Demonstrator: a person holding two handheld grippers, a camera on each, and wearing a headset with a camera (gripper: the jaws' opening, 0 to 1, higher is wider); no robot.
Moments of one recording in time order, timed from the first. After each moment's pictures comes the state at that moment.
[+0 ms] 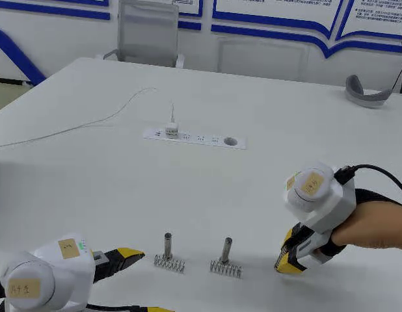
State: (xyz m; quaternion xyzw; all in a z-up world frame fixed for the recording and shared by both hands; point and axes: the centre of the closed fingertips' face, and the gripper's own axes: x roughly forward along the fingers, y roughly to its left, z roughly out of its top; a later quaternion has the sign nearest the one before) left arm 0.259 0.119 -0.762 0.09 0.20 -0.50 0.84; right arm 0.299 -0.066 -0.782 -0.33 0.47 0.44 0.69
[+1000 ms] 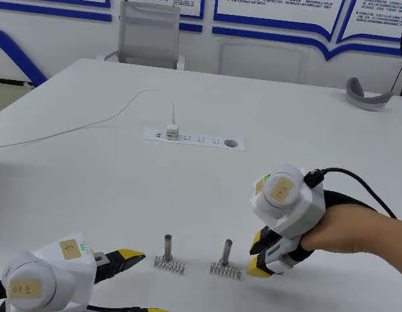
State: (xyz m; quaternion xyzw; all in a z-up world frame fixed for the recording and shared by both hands) left arm 0.259 0.120 -0.762 0.09 0.20 -0.50 0.84; right arm 0.292 -0.007 -0.783 -0.34 0.44 0.48 0.68
